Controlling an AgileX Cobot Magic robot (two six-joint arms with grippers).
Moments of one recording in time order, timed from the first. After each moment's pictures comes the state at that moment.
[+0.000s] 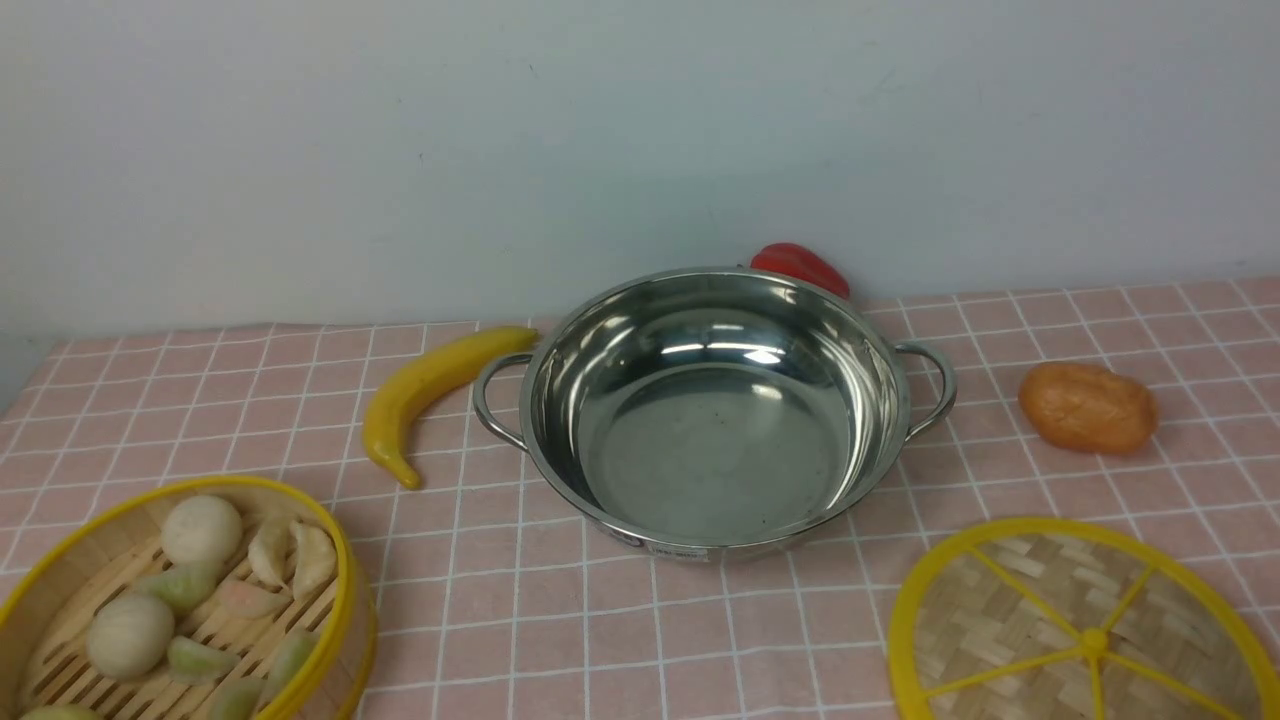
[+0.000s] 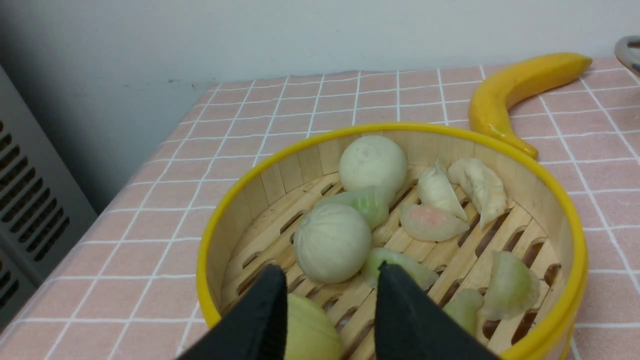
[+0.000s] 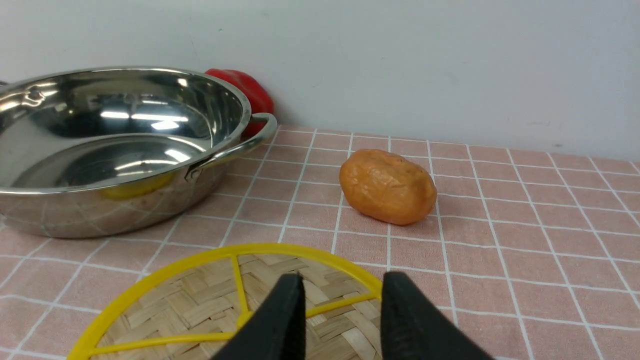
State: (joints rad) right arm 0.14 0.00 0.01 0.00 0.34 0.07; left arm 0.17 0.00 0.01 0.17 0.37 -0.04
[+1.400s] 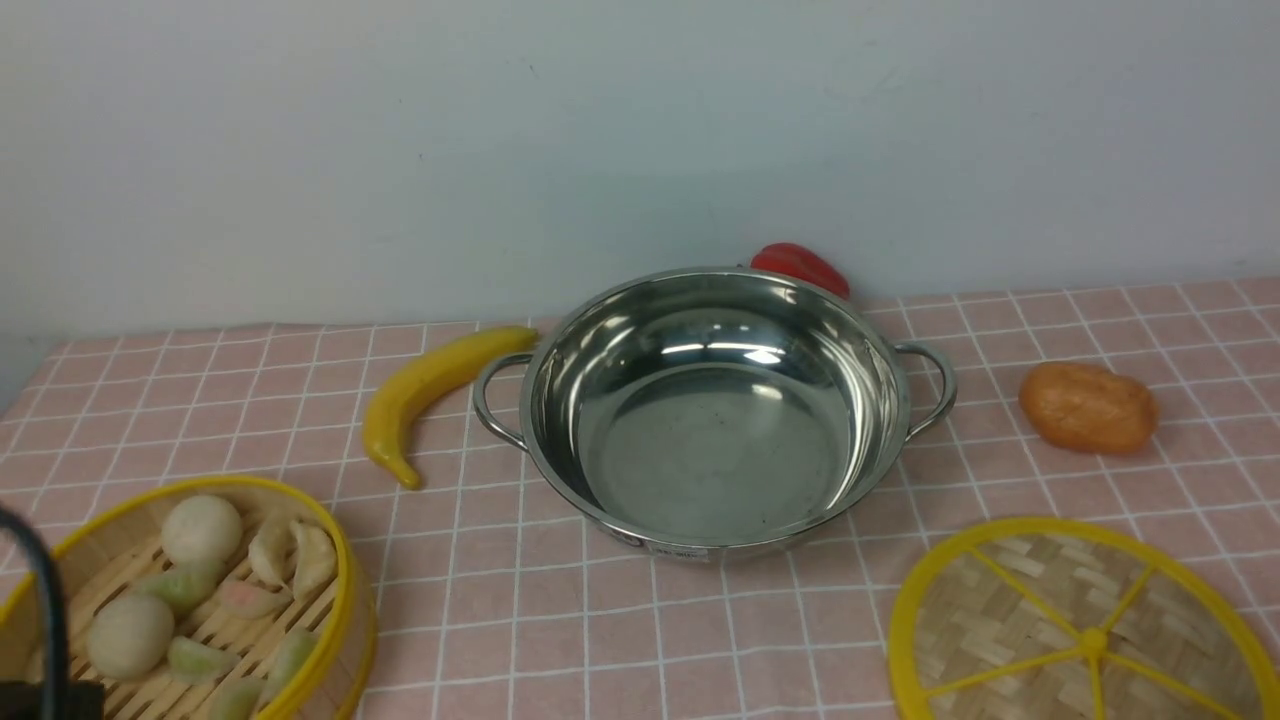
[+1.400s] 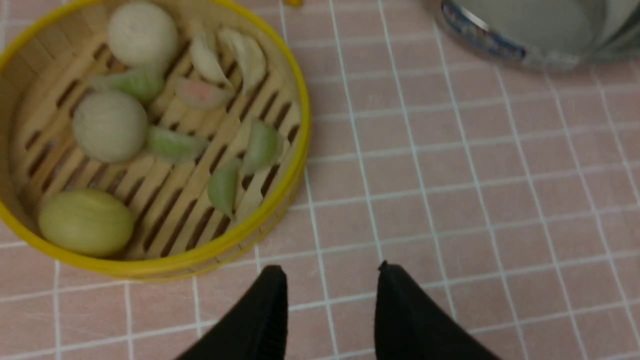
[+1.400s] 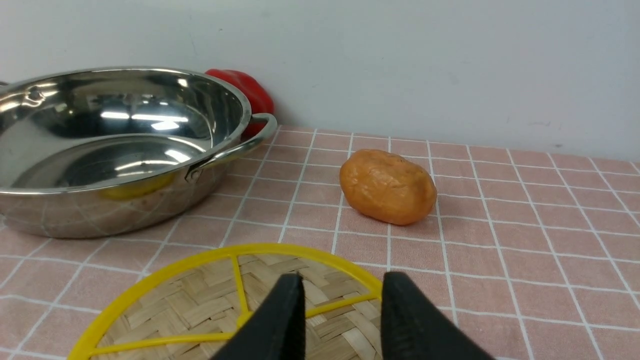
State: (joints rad) right arm 0.14 0.00 0.01 0.00 0.34 0.07; left arm 0.17 0.68 -0.79 -0.27 1.20 0.24
